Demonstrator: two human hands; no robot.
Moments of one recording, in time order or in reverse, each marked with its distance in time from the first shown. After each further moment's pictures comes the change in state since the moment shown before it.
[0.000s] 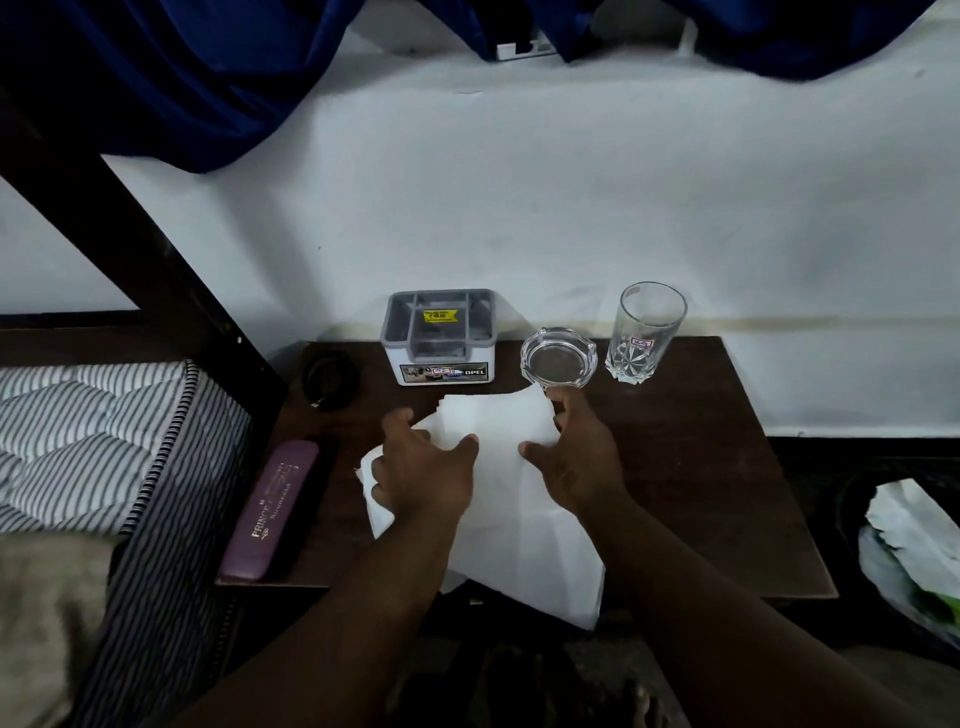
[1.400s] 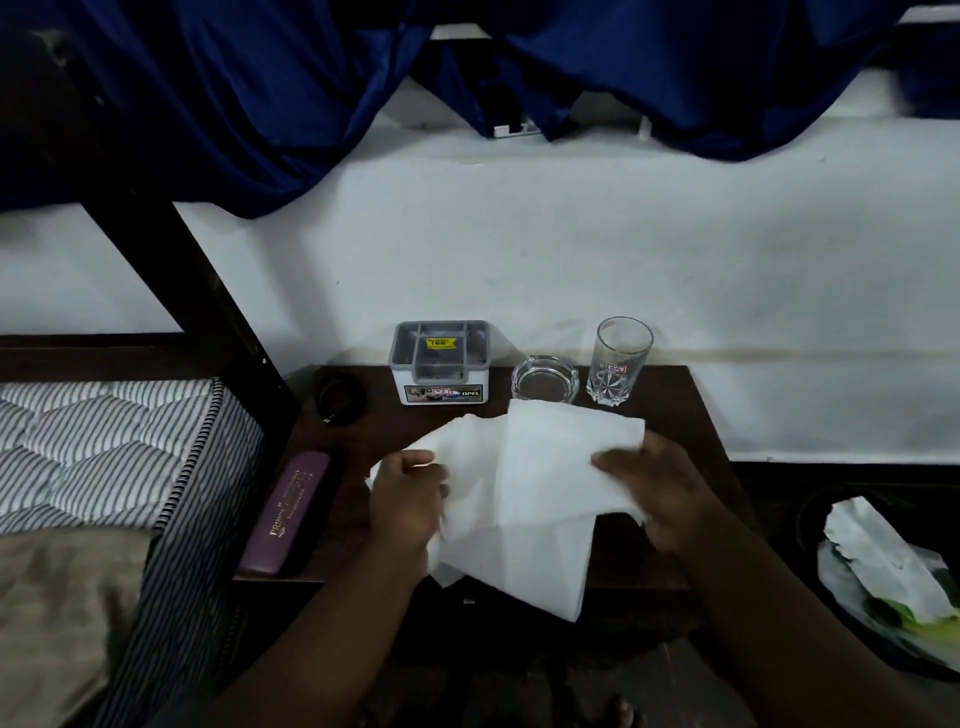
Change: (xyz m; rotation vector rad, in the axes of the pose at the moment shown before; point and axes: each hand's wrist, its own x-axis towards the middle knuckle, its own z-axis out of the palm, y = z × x) left_hand -0.021 -0.010 -0.043 -0.469 -0.274 -0.121; right_hand -0.043 -0.002 -0.094 0.712 -0.026 0.295
